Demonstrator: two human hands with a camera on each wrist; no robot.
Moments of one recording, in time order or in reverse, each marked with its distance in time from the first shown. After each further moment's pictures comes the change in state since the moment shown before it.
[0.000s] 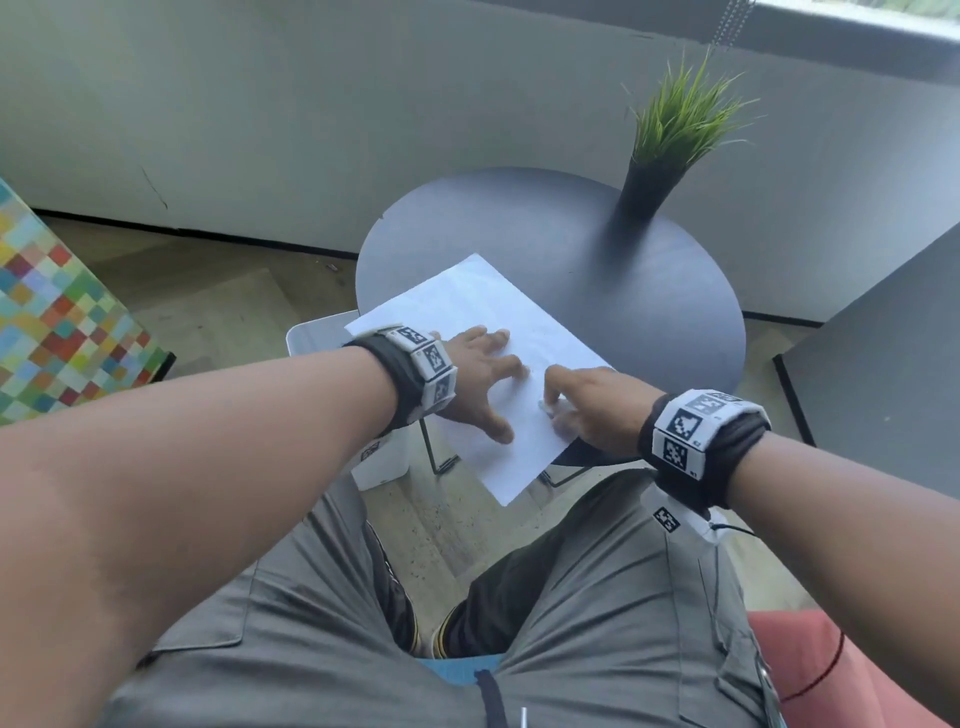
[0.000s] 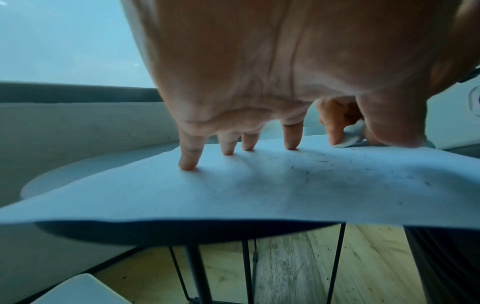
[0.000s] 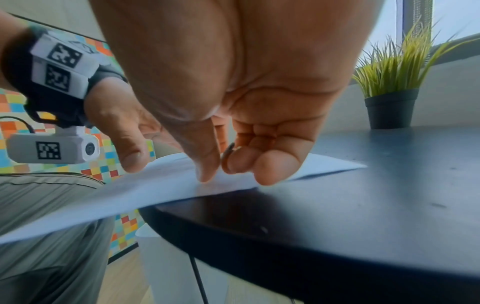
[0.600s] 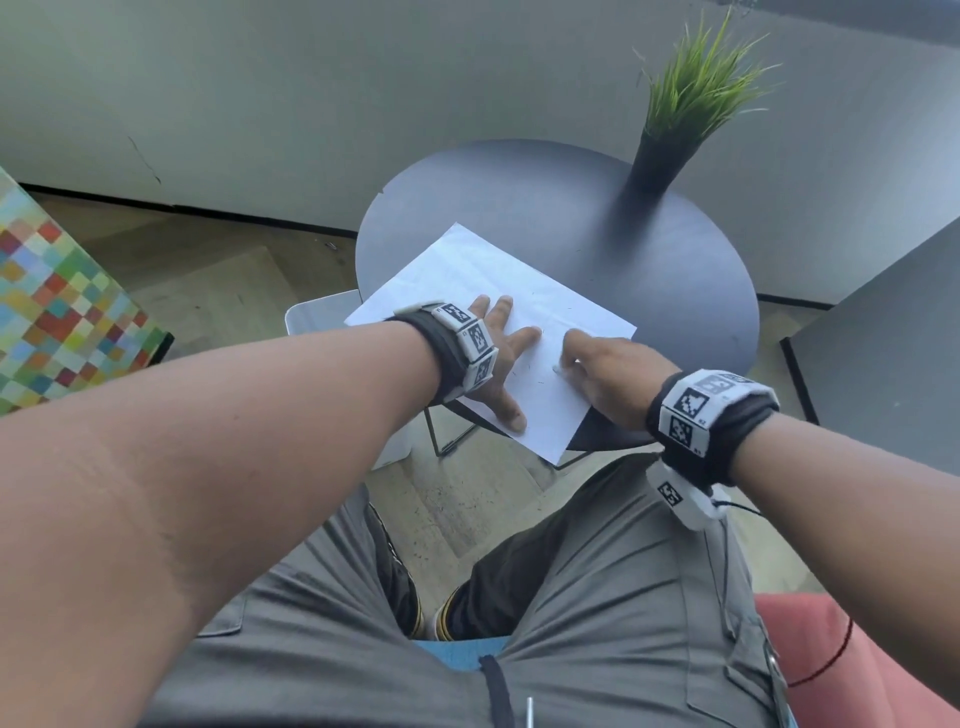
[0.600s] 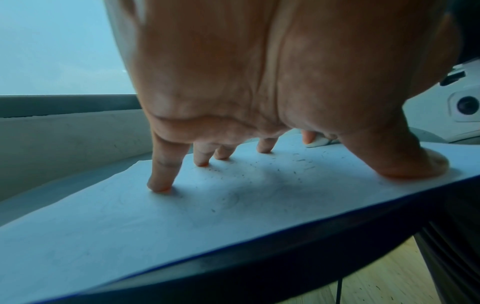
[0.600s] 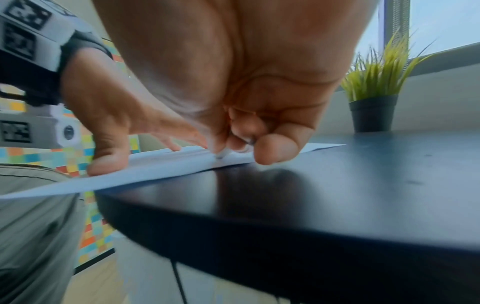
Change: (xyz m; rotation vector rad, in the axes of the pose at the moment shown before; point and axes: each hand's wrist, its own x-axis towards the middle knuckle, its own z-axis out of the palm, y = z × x) left_hand 0.026 0.007 0.002 0.084 -0.034 -0.098; right_hand 0.005 0.008 0.001 -0.040 0.132 0.039
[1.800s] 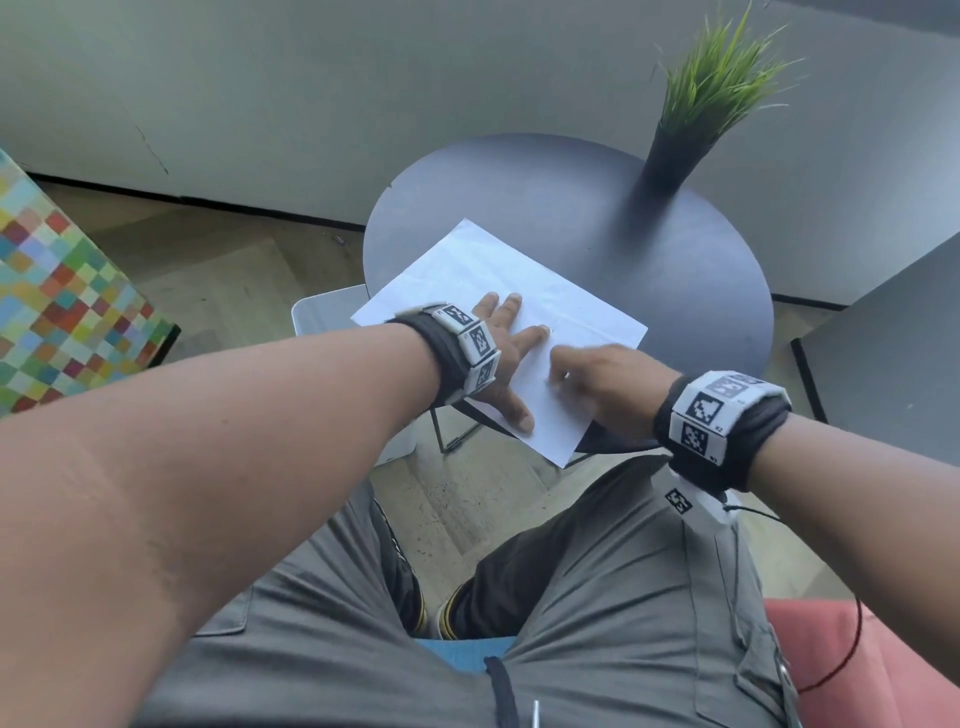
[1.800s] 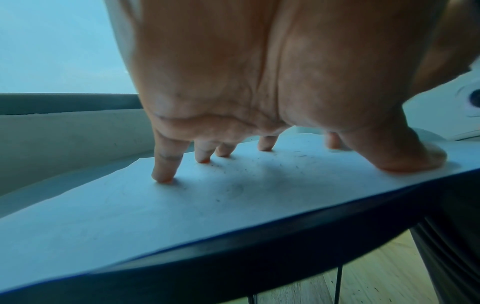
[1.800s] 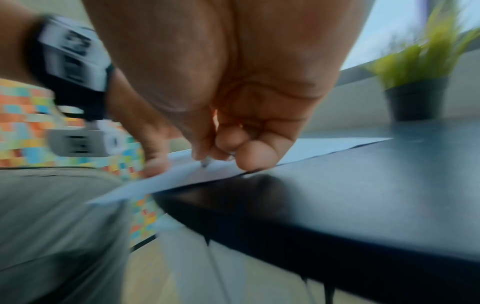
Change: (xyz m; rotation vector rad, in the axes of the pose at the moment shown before) left_hand -0.009 0.000 0.000 -0.033 0.010 0.005; right_hand 0.004 -0.008 0.000 0.029 -0.072 -0.177
